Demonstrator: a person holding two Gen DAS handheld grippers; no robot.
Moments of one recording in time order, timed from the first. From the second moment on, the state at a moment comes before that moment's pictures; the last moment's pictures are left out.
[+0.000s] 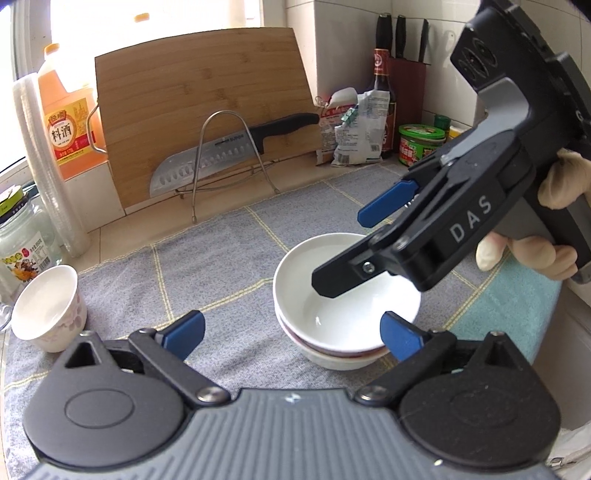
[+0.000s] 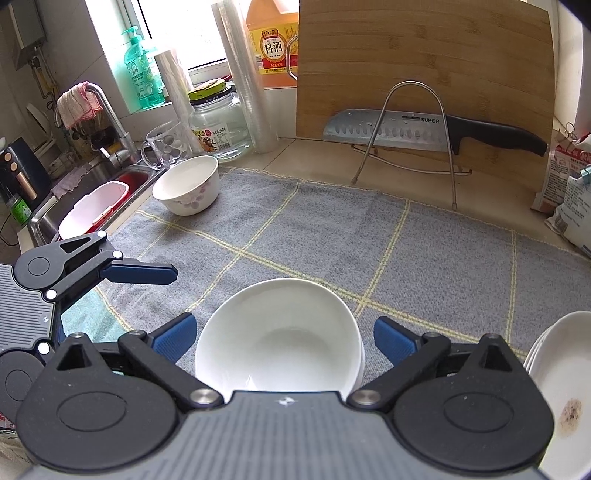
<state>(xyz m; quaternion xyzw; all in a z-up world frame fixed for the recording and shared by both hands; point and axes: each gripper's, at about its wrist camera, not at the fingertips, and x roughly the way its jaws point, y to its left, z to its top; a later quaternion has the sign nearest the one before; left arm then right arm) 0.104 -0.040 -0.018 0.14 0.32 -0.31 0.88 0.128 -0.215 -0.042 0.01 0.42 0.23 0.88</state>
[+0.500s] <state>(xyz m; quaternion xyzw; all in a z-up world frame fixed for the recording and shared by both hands) 0.122 0.008 -0.014 0.12 0.31 -0.15 0.93 0.160 -0.181 -0.025 -0.06 0.41 0.31 0.86</state>
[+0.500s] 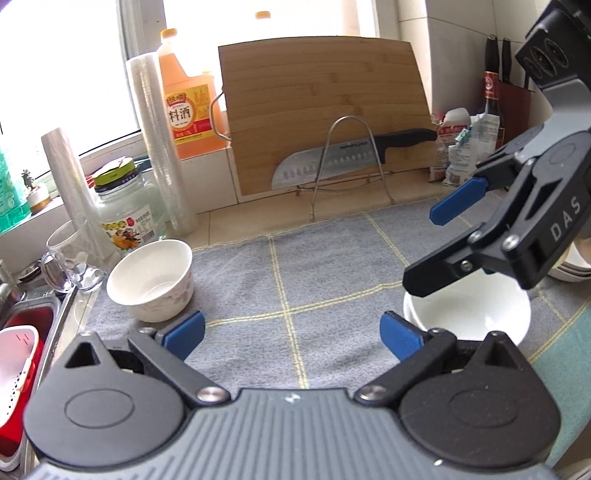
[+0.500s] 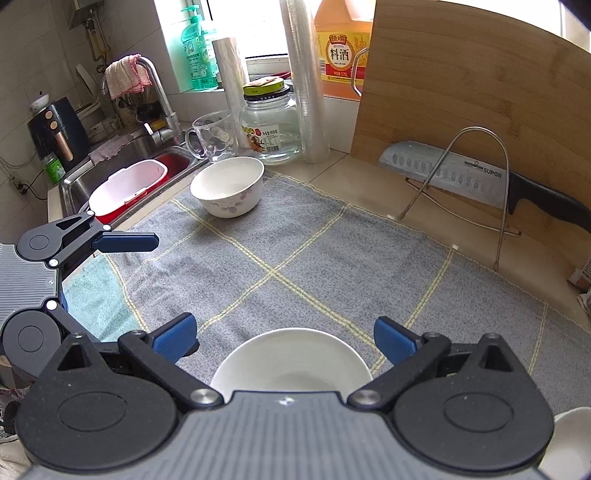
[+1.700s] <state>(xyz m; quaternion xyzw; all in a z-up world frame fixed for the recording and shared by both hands) 0.253 0.122 -0.075 0.10 0.33 -0.12 0.93 0.305 0.003 -0.044 -0.08 0.45 0.30 0.84</state>
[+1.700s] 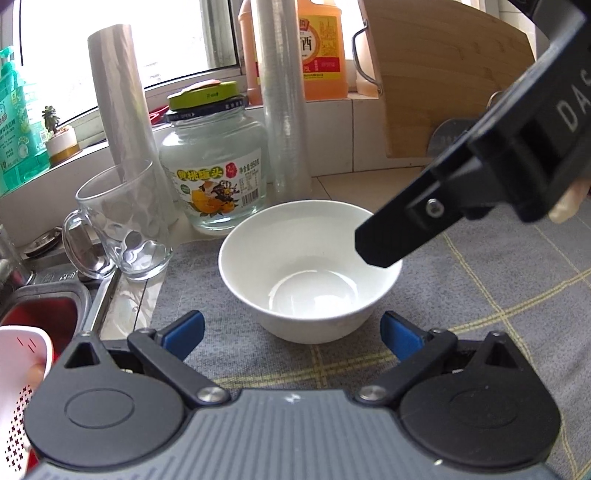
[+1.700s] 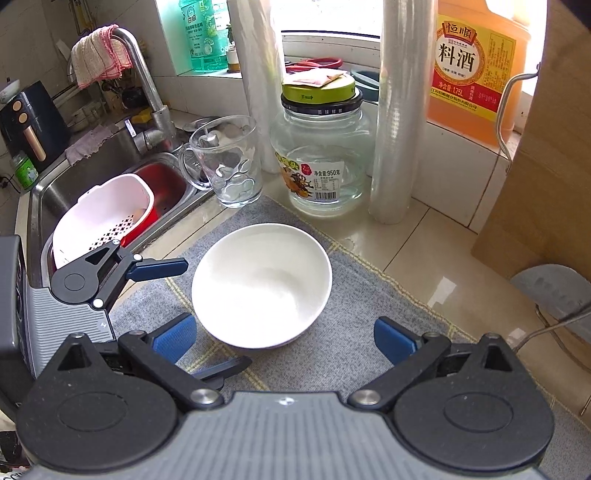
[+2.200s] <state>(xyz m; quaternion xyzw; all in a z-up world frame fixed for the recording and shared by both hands) 0.258 0.118 -0.075 0.11 0.31 -0.14 0.93 0.349 0.026 -0.067 -0.08 0.47 0.33 0.81</state>
